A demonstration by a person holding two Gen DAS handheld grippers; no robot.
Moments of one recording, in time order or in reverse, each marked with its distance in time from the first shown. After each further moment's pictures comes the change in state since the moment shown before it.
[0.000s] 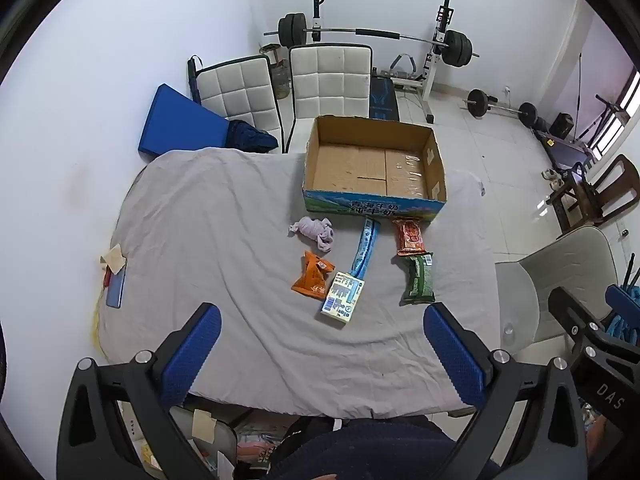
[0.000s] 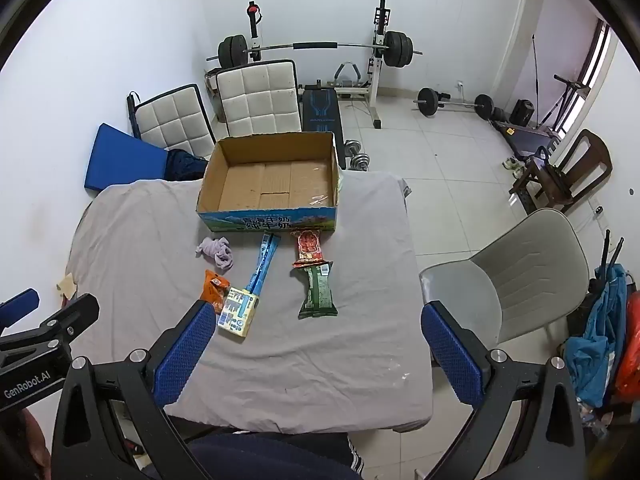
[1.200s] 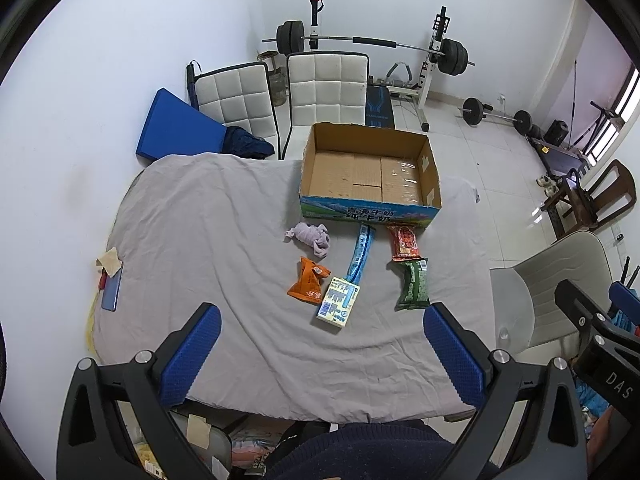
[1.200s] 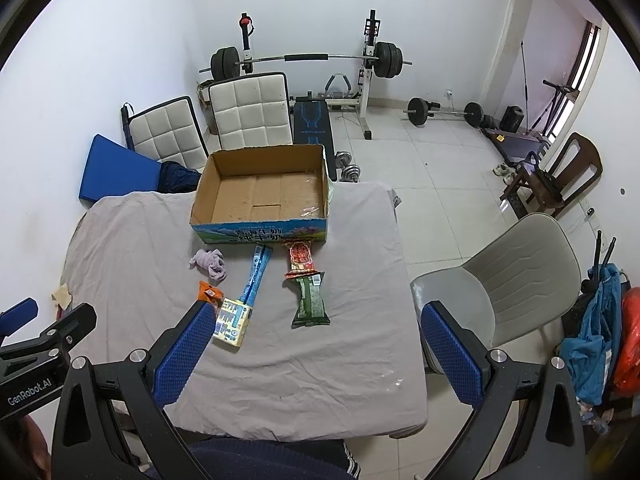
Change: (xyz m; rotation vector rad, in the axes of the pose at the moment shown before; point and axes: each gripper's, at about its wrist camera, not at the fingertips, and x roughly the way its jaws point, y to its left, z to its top) left arm -0.008 -0.001 0.002 -0.009 -0.037 -0.025; right arm -0.012 0.001 0.001 0.018 -0.036 -0.023
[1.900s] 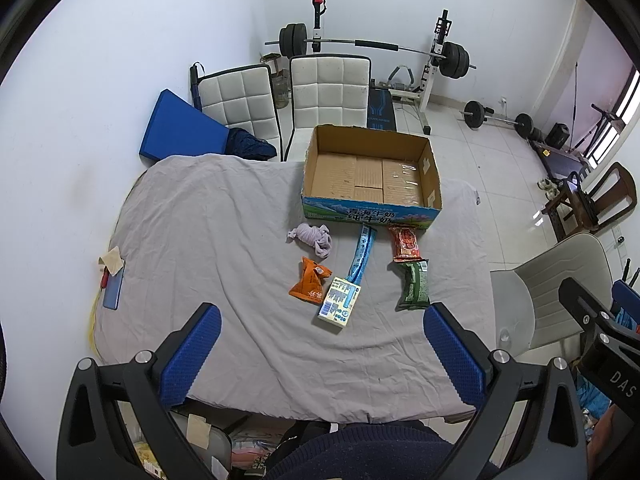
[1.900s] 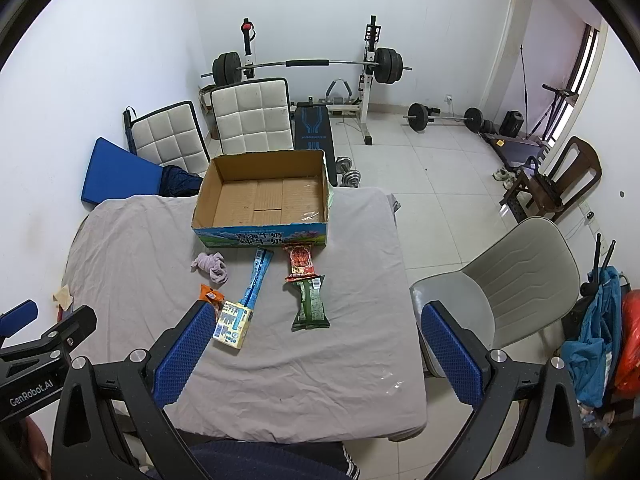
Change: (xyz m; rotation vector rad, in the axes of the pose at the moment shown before) left arm -0.005 0.004 -0.002 -0.006 -0.007 0.000; right arm -0.007 -0.003 -0.007 -0.001 -0.022 0.005
